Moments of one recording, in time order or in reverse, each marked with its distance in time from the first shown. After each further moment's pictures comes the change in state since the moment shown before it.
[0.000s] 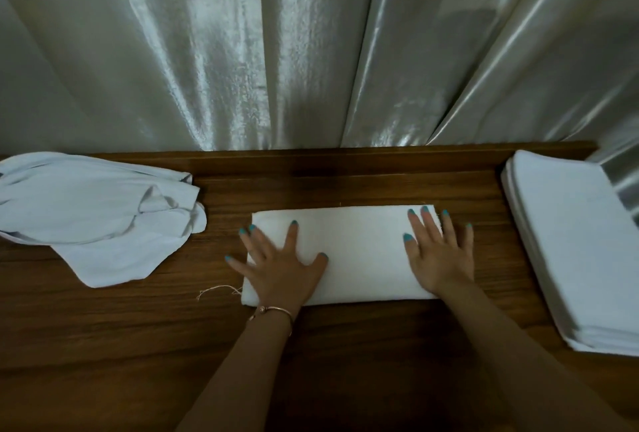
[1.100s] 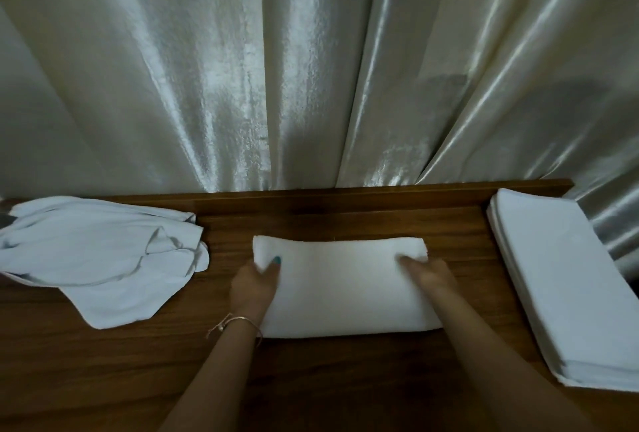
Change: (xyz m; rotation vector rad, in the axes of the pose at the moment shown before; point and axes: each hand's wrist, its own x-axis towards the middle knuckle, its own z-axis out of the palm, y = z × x) left_hand 0.041 -0.028 -0.047 -0.782 -0.119 -0.263; right_hand 0.014 -0.018 -0.051 0.868 -0.217 0.610
